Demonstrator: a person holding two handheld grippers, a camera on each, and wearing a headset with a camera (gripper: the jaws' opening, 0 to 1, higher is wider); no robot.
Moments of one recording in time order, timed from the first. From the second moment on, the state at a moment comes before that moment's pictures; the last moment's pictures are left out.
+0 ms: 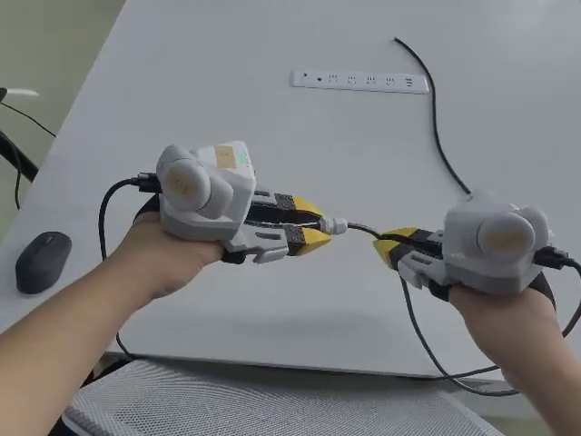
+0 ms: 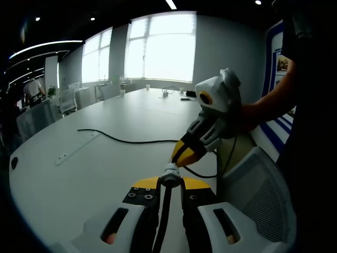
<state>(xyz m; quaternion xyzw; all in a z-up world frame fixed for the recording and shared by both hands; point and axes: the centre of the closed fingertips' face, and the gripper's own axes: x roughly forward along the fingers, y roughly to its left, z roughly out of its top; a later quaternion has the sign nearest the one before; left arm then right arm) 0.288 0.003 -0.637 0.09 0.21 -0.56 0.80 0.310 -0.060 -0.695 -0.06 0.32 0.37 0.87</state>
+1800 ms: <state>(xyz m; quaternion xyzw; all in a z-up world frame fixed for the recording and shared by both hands) 0.288 0.005 -0.635 0.10 0.21 -0.55 0.80 0.298 -0.100 -0.749 0.13 0.43 0.25 0.86</state>
